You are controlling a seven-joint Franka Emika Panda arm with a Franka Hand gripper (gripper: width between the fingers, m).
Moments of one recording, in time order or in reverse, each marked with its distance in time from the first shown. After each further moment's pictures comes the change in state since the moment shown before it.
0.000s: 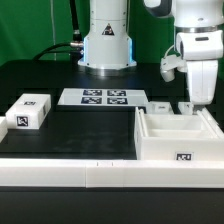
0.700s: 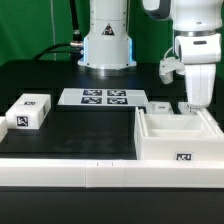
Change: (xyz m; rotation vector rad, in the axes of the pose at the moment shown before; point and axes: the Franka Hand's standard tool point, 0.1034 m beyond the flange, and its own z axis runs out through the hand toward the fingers) arm -0.001 -0.002 0.004 0.009 -0.001 0.003
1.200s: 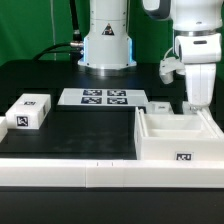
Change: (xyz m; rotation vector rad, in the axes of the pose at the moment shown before) arm 0.001 0.001 -0.001 -0.005 0.003 0.000
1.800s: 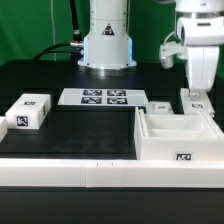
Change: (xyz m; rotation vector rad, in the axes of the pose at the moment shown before) arm -0.005 0.009 -0.042 -0.009 -0.055 -0.014
